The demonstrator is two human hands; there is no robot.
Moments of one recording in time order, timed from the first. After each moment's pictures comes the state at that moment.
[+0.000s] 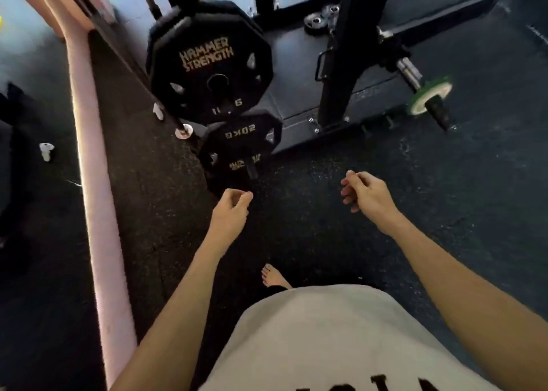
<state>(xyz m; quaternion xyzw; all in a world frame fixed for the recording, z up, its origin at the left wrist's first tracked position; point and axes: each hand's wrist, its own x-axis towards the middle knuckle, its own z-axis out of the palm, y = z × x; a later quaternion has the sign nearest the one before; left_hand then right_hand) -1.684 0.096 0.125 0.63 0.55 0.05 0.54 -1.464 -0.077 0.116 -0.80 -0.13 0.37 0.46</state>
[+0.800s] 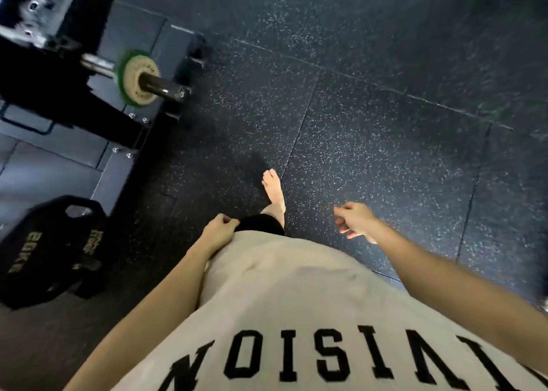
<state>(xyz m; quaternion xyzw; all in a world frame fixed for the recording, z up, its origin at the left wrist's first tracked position) -1.357 -0.218 -0.018 0.80 0.29 -0.41 0.33 -1.345 -0.550 -0.013 -0.73 0.32 0.42 0.42</state>
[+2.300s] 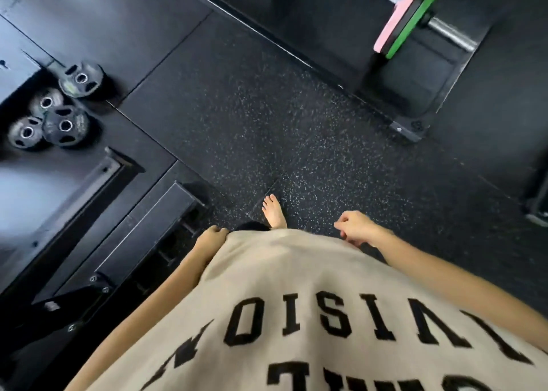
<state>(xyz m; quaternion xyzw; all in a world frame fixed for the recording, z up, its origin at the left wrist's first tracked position) -0.407 -0.227 -0.044 0.77 0.36 -0.39 0.36 -0.280 -0.557 -0.015 -0.83 0.12 0.49 0.23</state>
